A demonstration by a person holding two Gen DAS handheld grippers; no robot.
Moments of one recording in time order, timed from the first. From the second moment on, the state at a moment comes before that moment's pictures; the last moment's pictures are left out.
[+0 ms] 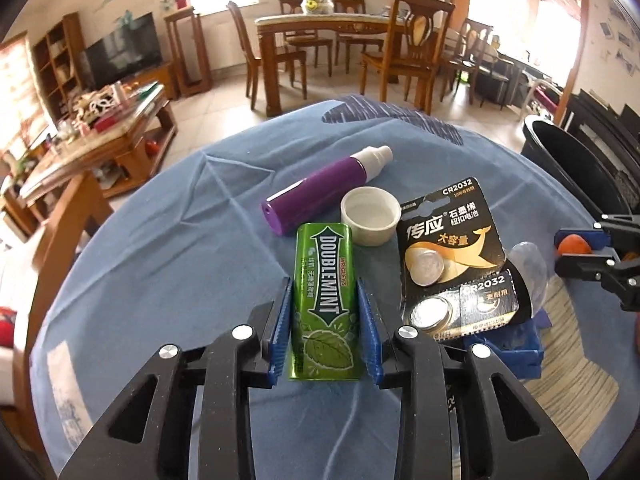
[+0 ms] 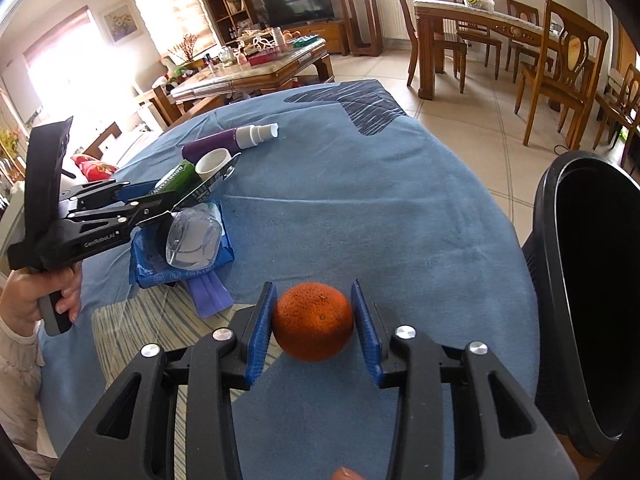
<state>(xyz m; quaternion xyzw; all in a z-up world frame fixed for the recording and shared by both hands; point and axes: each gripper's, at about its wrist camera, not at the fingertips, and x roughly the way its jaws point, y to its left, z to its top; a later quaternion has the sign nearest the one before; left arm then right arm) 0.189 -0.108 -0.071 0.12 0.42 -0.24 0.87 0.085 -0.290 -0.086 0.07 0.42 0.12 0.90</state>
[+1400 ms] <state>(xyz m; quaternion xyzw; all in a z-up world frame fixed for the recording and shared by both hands) 0.061 -0.397 -0.009 0.07 0.31 -0.42 0.85 -0.018 -0.524 -0.048 0.27 0.19 -0.01 0.95</state>
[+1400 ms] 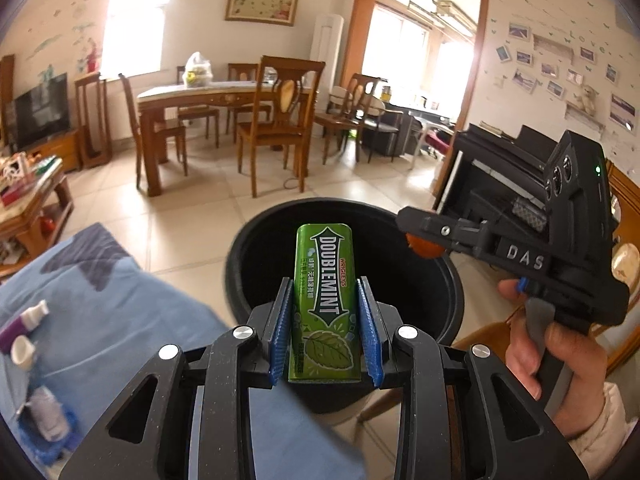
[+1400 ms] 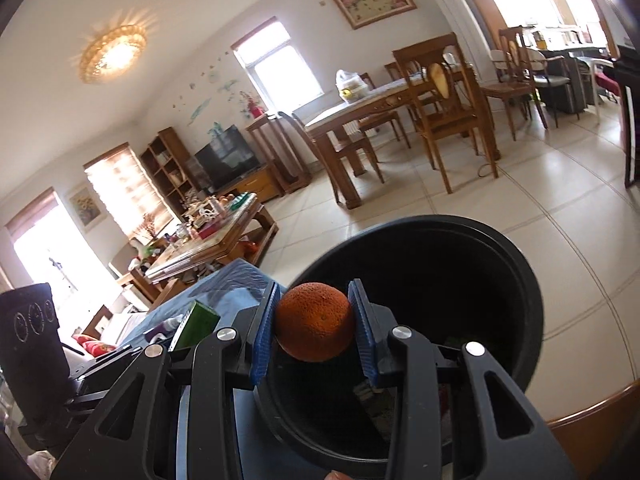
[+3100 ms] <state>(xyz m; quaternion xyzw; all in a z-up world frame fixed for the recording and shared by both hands) 0.129 -0.224 0.003 0.02 0.30 -0.27 0.91 0.024 -0.420 -0.045 0.21 0.26 0.06 0.94</state>
